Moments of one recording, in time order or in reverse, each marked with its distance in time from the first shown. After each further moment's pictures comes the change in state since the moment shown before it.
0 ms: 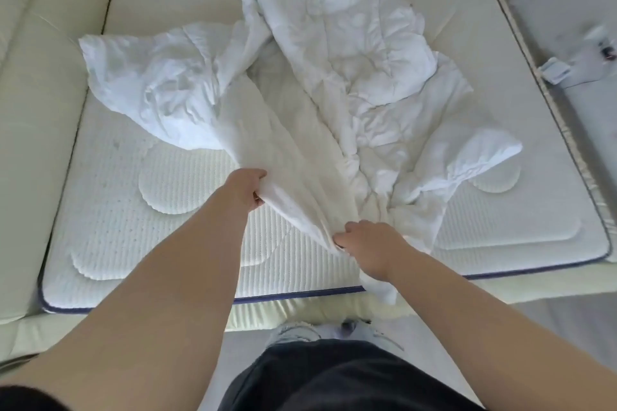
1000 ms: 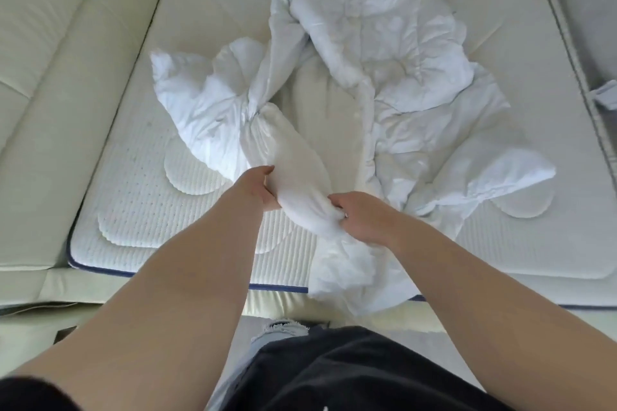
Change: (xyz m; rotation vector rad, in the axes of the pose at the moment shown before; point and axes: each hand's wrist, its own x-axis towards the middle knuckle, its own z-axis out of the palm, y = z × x) left_hand -0.042 -0.013 0.011 -0.489 -0.072 -0.284; right_hand 0.023 0.016 -0.054 0.588 0.021 -0.013
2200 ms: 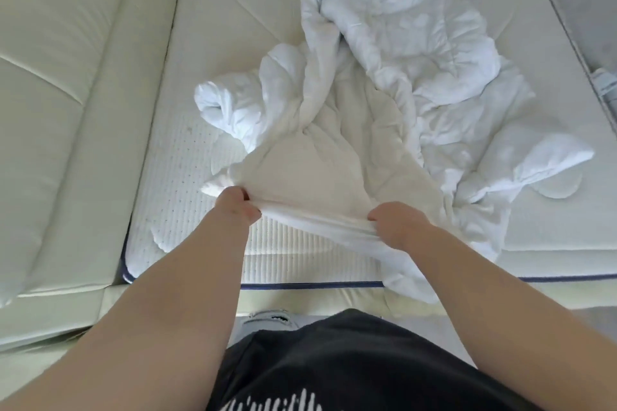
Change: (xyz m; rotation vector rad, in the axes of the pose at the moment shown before) left_hand -0.008 0.137 -0.222 0.027 0.180 0.245; right_hand 0.077 -0.133 0.107 -0.405 -0.005 0.370
